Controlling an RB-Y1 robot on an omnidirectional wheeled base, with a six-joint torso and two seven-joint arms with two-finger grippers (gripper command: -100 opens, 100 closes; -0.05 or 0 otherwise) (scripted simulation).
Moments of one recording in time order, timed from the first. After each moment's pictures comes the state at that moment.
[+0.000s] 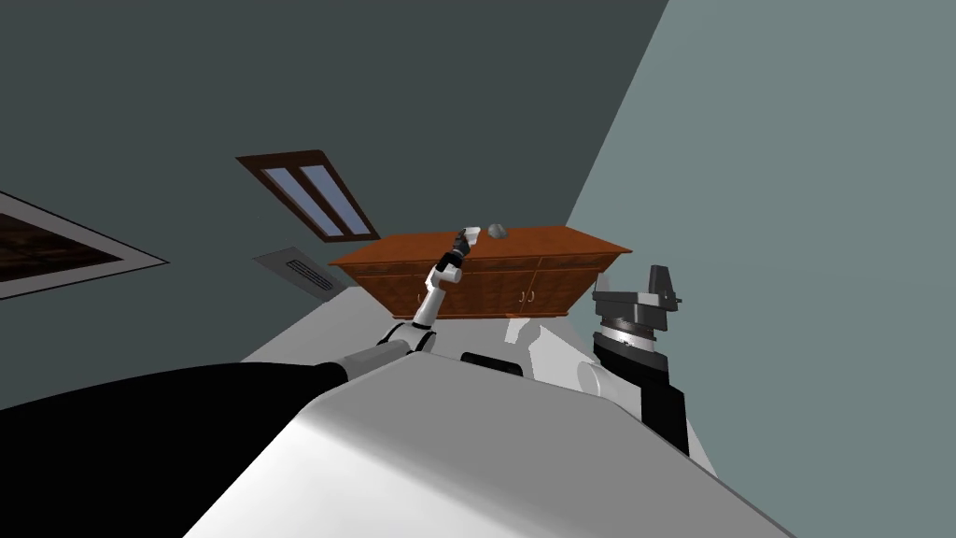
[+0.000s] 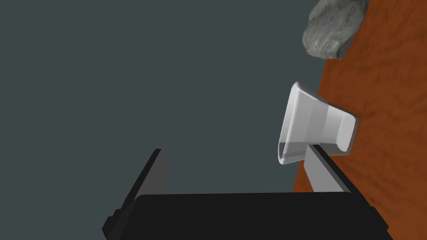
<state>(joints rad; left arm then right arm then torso) -0.48 0.19 0.02 -1.56 0.17 0.17 0.18 0.51 -0.02 -0.06 -2.31 -0.10 -0.44 -0.15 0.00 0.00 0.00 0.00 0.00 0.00</state>
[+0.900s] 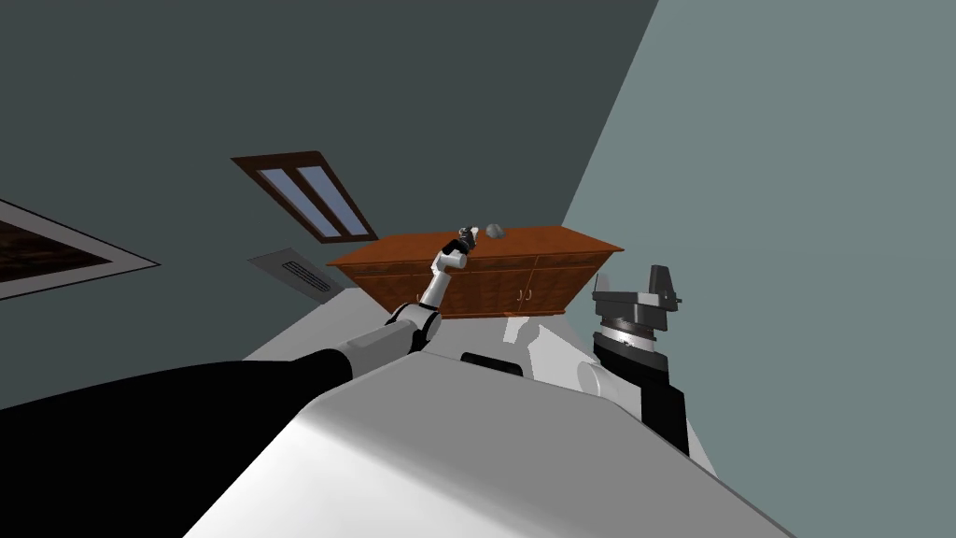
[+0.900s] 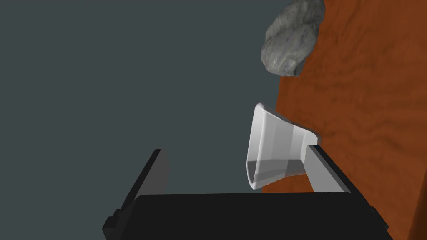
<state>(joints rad) -0.71 0.21 0.04 -1.36 0.21 0.39 0.19 0.51 -0.02 -0.06 -2.31 -0.10 -0.44 -0.15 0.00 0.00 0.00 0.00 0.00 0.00</state>
